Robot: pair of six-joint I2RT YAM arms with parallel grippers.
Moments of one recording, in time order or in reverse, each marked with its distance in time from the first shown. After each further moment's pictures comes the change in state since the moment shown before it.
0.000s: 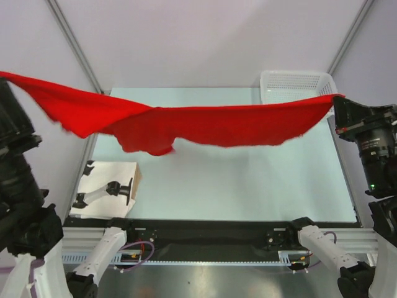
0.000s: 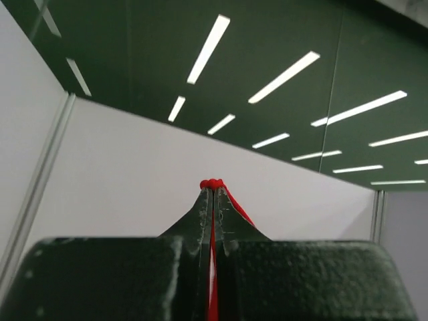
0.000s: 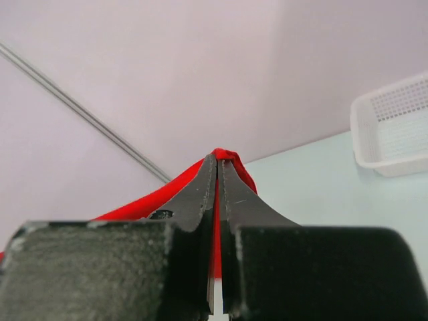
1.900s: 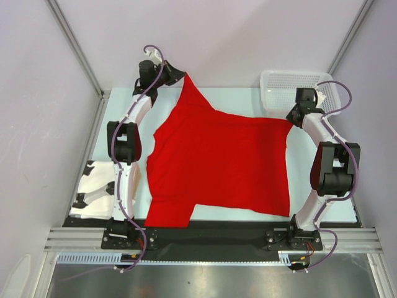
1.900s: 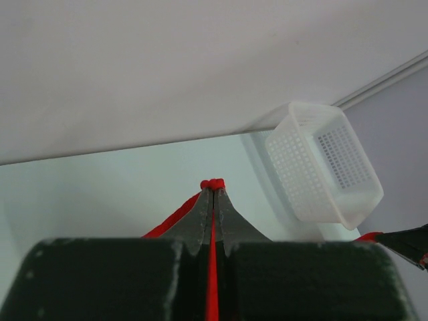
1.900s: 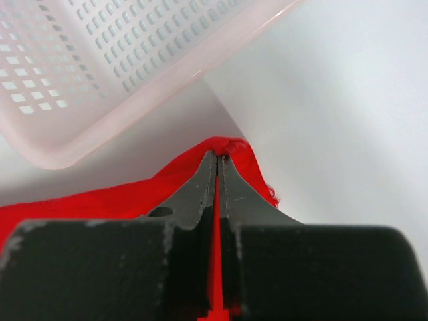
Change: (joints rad) left arm 0.009 1.767 0.644 0.030 0.628 -0.380; right arm -0.335 0.985 -0.346 0.352 0.049 -0.058
